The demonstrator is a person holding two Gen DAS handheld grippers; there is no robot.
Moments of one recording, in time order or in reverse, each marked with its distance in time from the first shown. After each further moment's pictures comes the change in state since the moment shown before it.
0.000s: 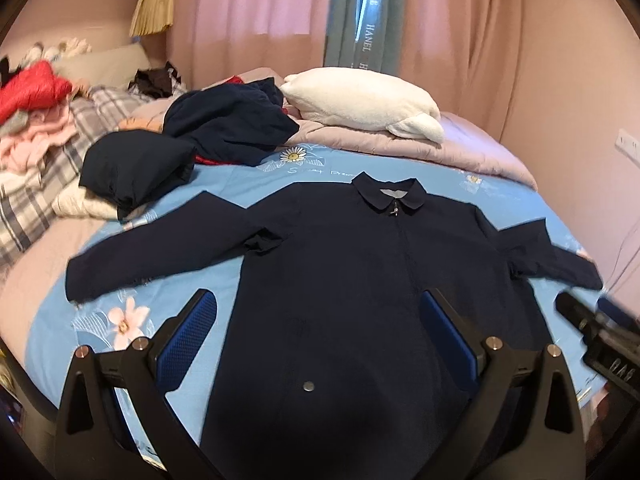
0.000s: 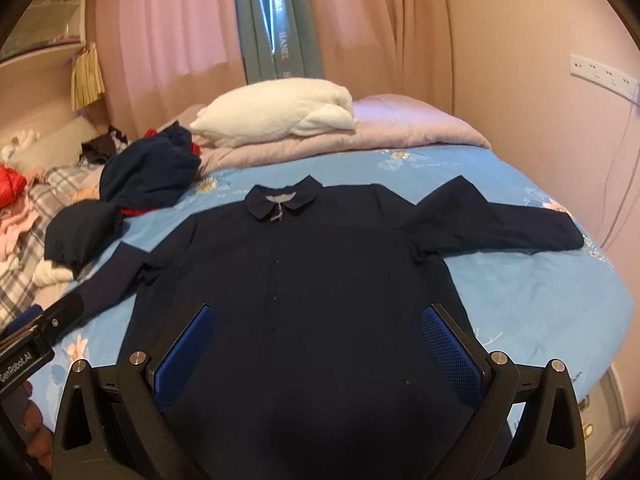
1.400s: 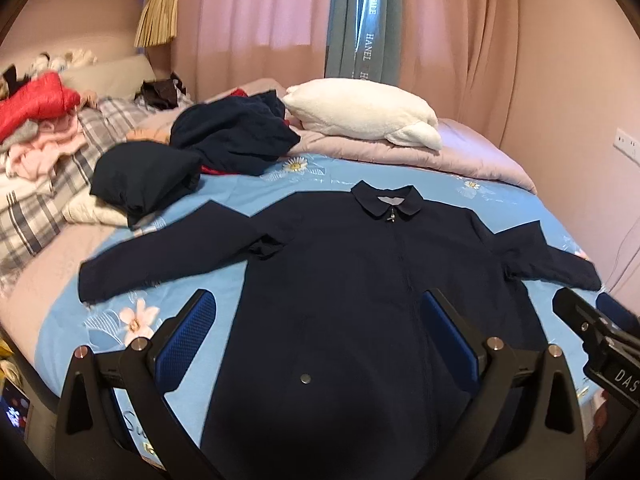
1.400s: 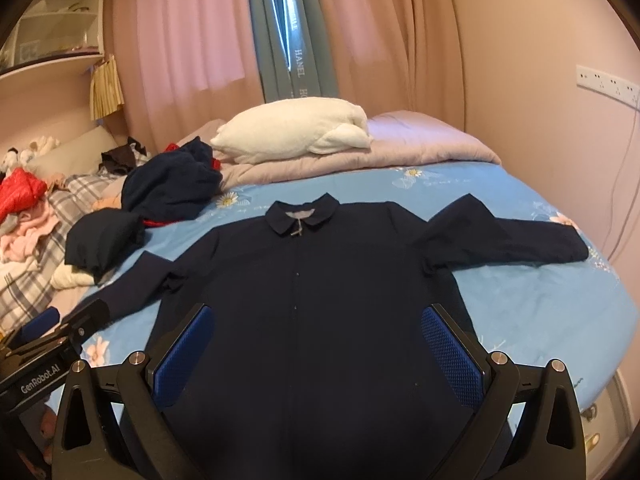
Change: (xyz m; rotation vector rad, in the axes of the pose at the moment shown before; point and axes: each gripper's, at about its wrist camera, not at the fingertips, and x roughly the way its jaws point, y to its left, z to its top) left arm -0.026 -0.016 -0.001 0.025 -0.037 0.029; right arm -0.027 0.009 -0.005 0.007 -0.068 0.061
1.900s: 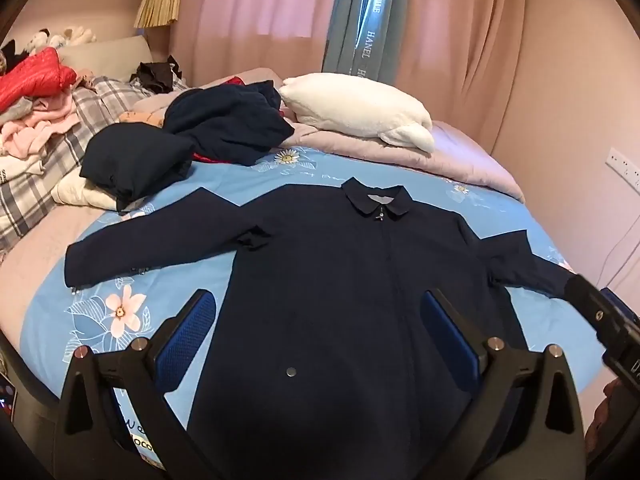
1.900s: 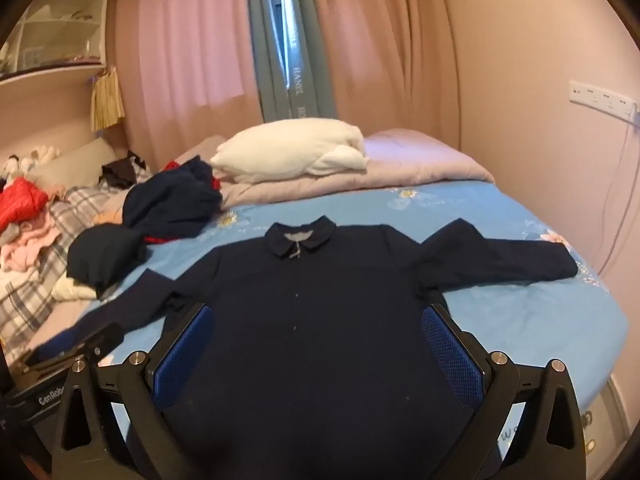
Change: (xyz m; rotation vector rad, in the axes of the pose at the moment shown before) left arm -0.004 0.007 0.006 -0.082 0.039 -0.062; right arm -0.012 0.010 0.017 -0.017 -0.047 -0.012
